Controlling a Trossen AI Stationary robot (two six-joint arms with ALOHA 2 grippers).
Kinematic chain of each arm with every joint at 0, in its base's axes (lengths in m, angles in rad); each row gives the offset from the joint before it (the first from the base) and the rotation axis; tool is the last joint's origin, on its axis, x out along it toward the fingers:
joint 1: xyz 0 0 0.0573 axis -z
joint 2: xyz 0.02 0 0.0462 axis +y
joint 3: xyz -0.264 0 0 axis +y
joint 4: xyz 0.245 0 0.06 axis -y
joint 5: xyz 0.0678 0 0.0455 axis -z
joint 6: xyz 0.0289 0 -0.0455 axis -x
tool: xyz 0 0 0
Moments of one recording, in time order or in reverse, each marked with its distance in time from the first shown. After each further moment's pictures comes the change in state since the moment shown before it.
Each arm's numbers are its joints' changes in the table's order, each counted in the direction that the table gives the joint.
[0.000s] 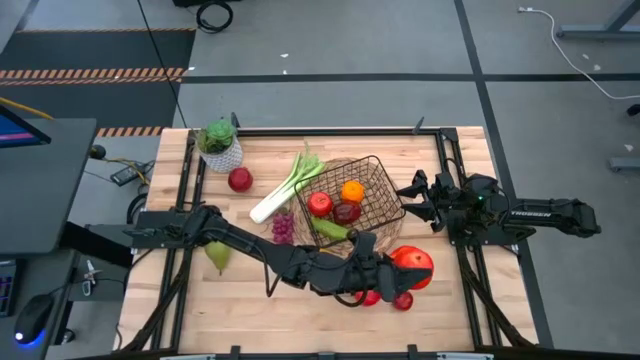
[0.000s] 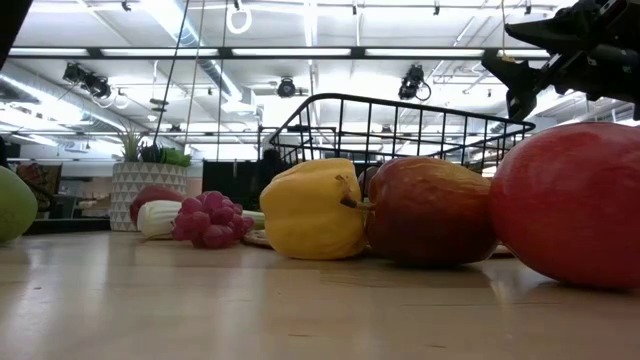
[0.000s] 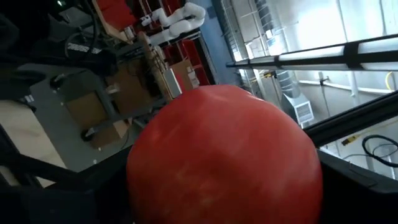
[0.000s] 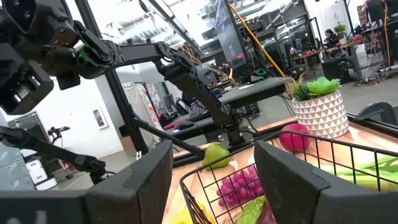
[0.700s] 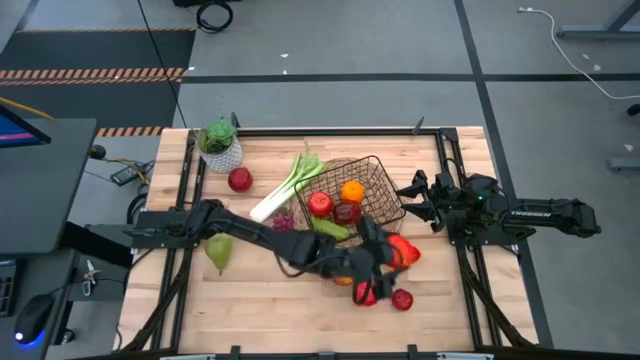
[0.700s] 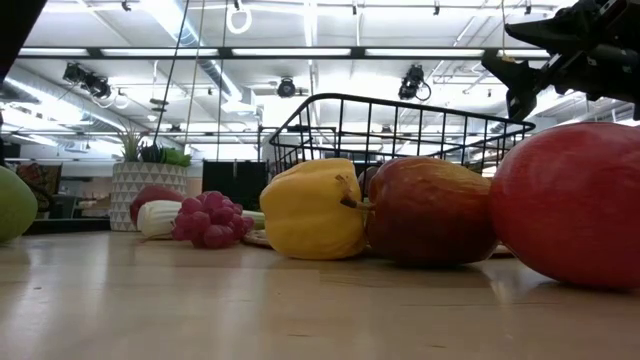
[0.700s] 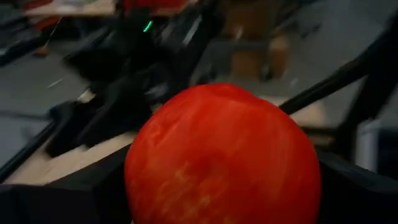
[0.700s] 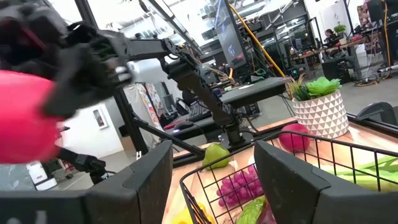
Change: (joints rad) left arm -0.077 0.000 0.000 -0.562 -0.015 -0.994; right arm 0.000 0.000 0.000 0.000 0.000 0.000
